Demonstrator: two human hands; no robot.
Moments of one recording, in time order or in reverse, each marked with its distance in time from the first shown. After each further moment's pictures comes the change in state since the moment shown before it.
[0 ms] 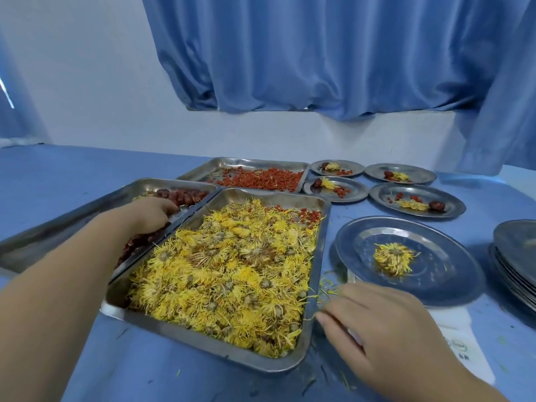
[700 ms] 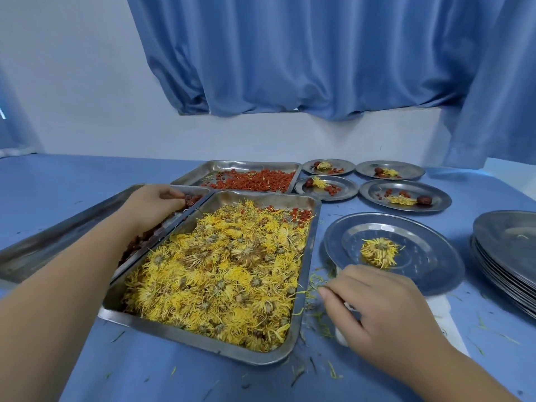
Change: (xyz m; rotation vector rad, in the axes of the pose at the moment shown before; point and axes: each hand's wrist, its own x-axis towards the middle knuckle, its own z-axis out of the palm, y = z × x) left_hand -0.017 0.026 -0.009 -0.418 0.311 0.129; right_hand 0.001 0.009 -0.008 0.078 0.095 0.128
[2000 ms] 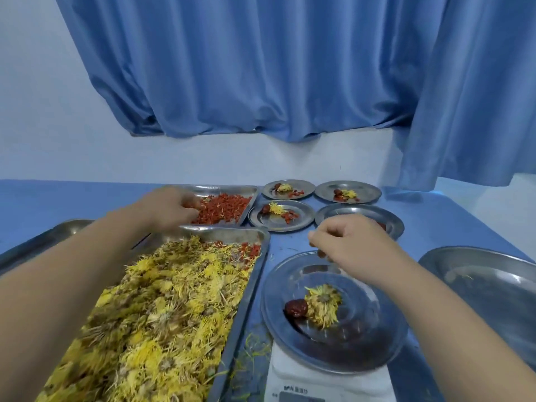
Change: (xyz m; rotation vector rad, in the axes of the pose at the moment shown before) left_hand 0.071 0.136 0.059 0.266 -0.257 0.200; right_hand 0.083 0.137 -0.023 0.381 -0.284 0.663
